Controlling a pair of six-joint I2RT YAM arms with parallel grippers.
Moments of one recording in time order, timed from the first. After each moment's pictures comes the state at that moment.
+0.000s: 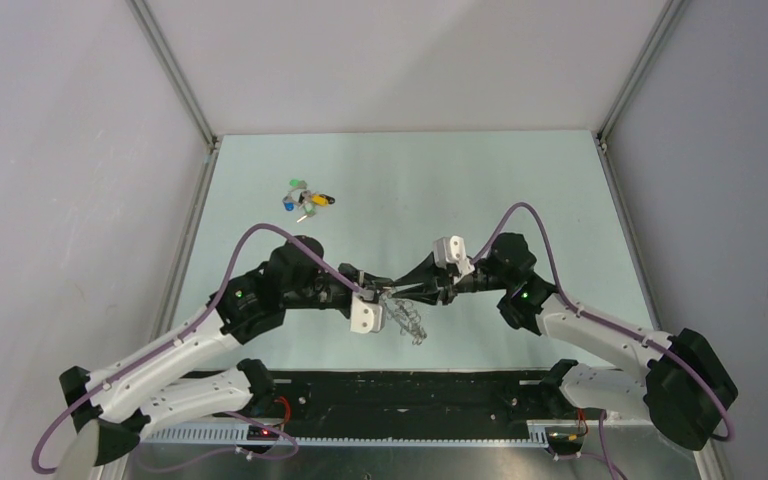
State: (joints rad) left arm -0.92 0.88 0.88 -0.42 0.43 0.93; right arm 0.76 1.12 0.60 0.60 -0.92 -0.11
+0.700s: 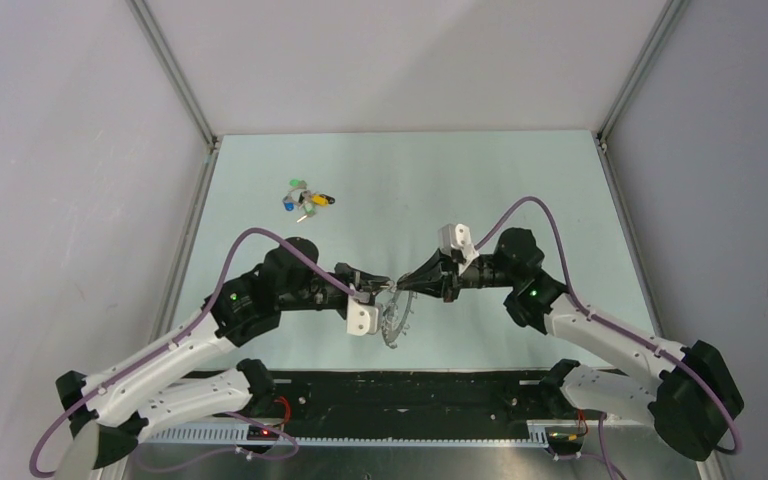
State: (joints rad) left arm -0.92 0.85 0.88 -0.43 0.42 0.94; right arm 0.73 1.07 0.63 0.50 -0.90 -0.02
